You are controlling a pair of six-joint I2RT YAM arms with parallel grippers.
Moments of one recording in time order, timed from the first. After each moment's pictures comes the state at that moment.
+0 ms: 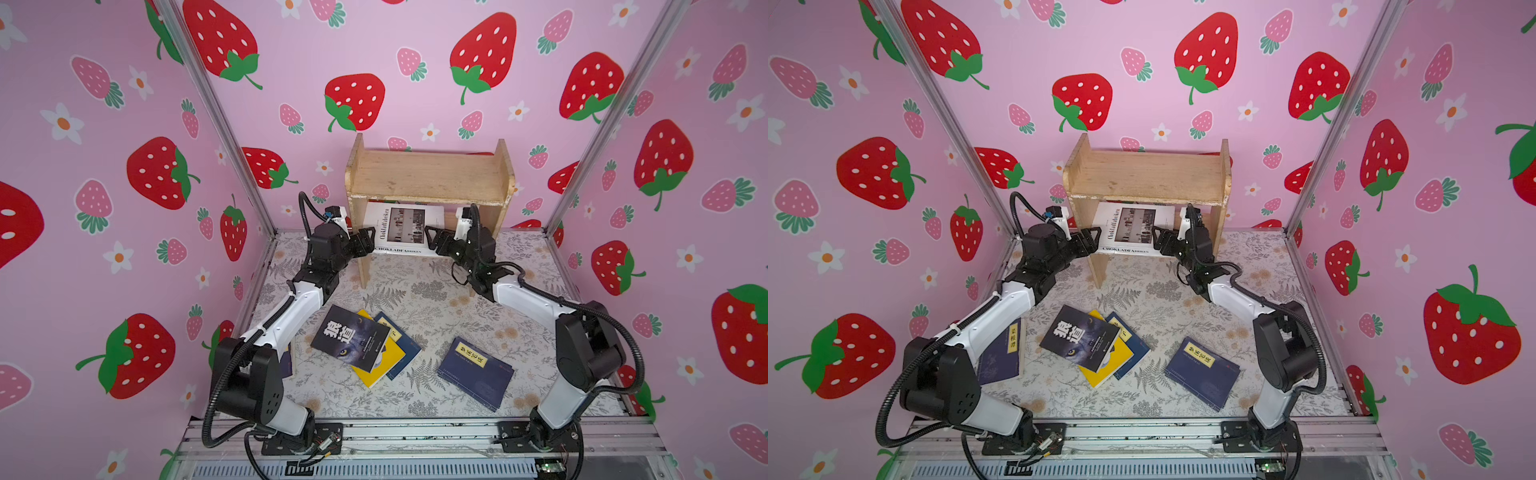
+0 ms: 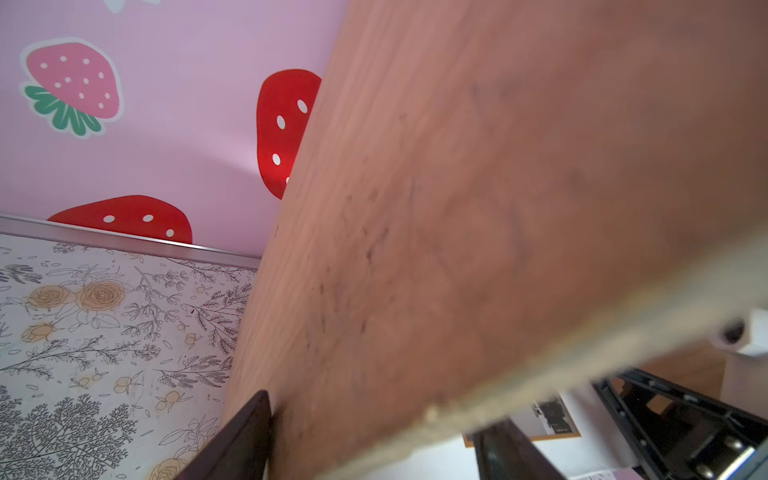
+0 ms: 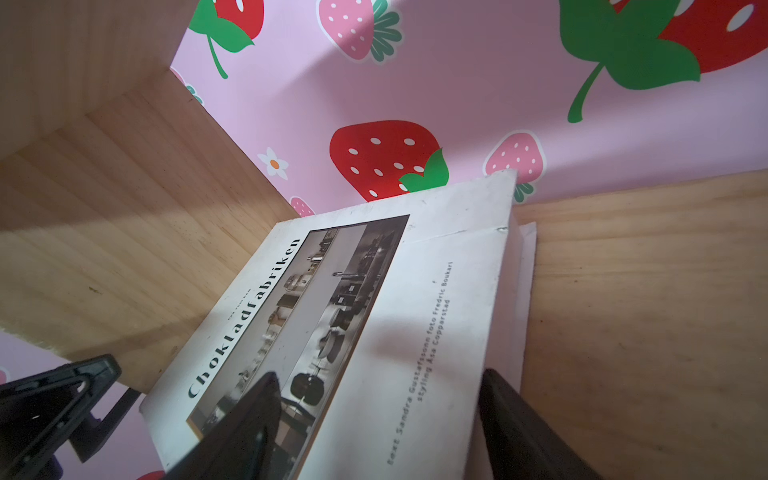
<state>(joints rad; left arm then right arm) -0.26 1.51 1.17 0.11 0.14 -0.47 0.57 1.74 1.23 0.39 -0.08 0.54</state>
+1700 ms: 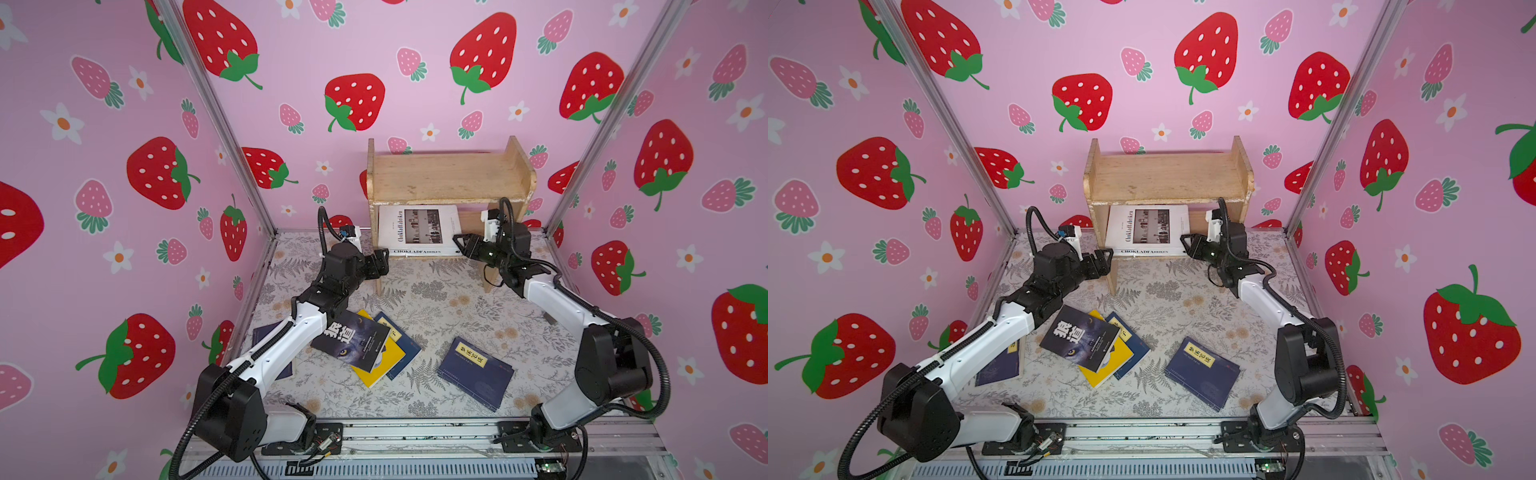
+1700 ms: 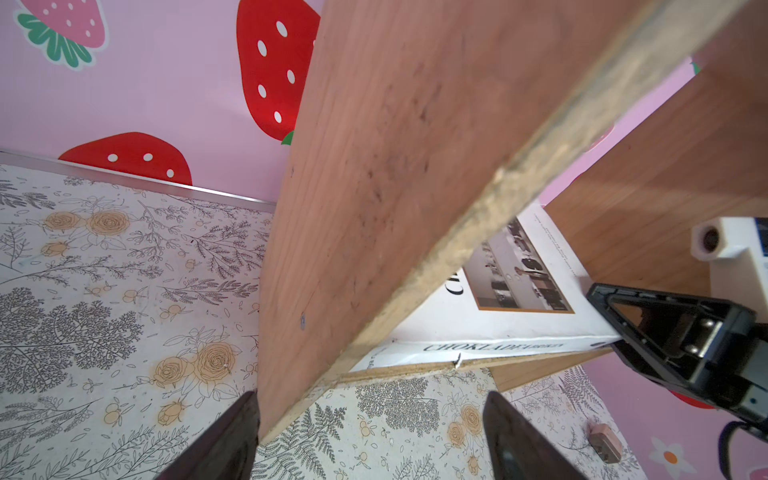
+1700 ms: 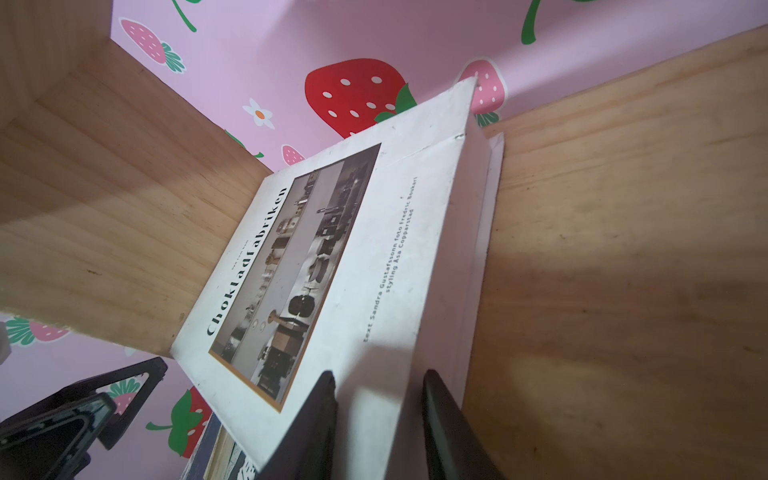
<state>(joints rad) -0.43 1.34 1.04 -0.03 -0.04 -0.48 0.35 1.61 1.19 0.12 -0.44 0.55</state>
